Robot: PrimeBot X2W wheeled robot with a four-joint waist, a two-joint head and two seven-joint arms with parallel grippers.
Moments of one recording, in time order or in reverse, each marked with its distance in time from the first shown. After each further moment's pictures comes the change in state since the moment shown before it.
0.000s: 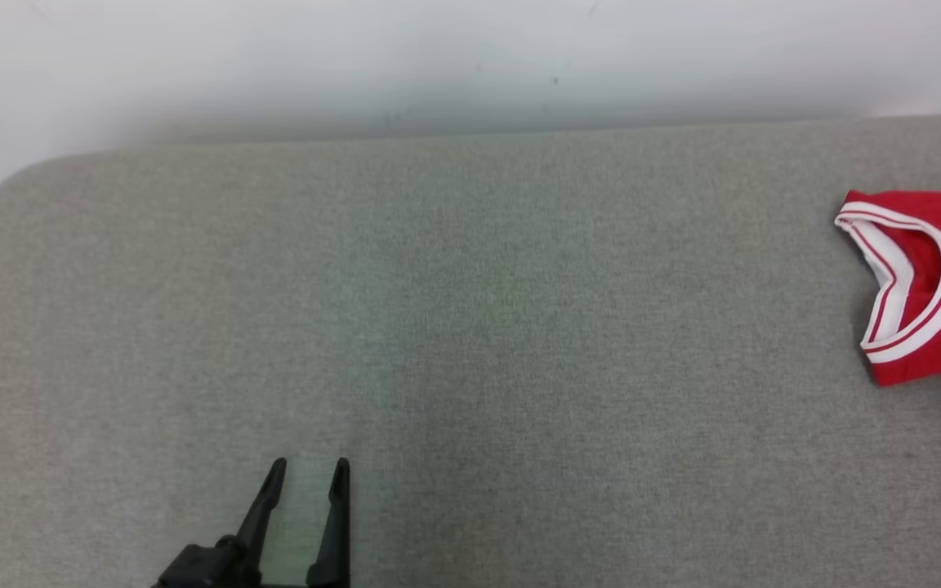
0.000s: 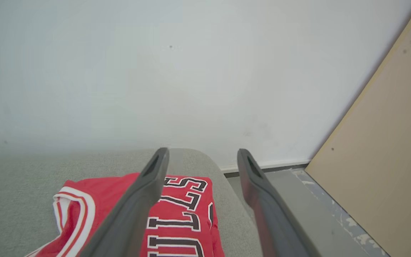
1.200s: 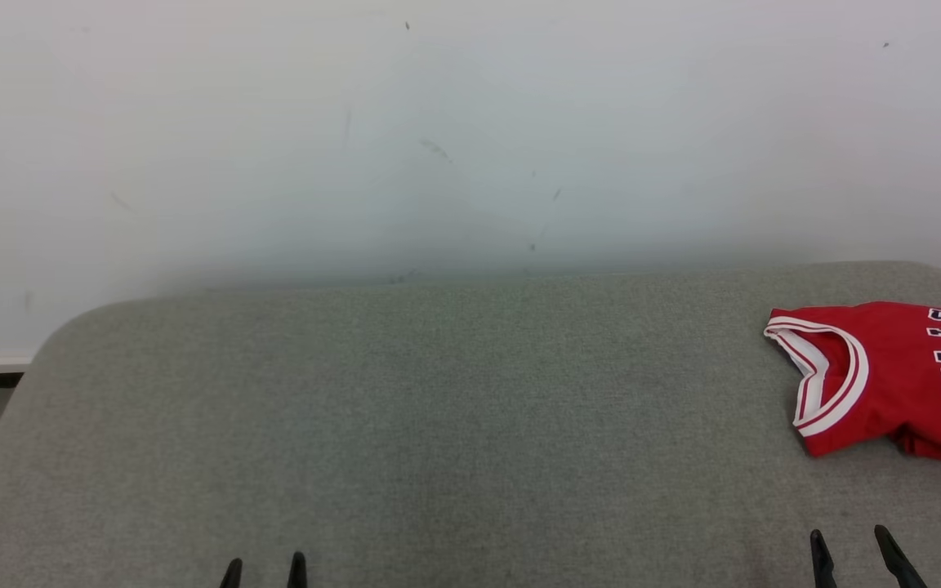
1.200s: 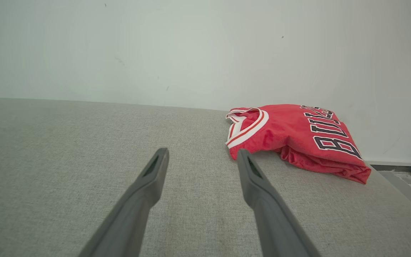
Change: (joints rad) left arm 0.151 0.000 0.065 0.052 0.016 0.061 0.000; right arm 0.721 0.440 0.186 -0.350 -0.148 0.000 -0.296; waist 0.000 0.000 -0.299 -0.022
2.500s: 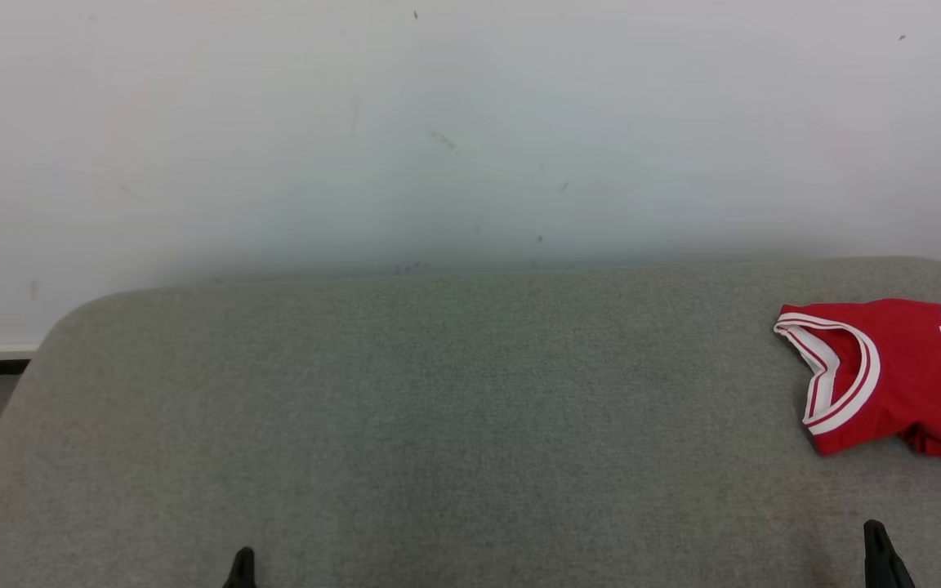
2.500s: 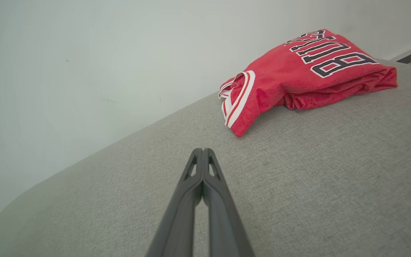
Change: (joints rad) left arm -0.063 -0.003 0.065 0.058 -0.459 -0.061 0.123; right arm -0.035 0.012 -0.010 0.020 0.509 0.000 0.130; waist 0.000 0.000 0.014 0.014
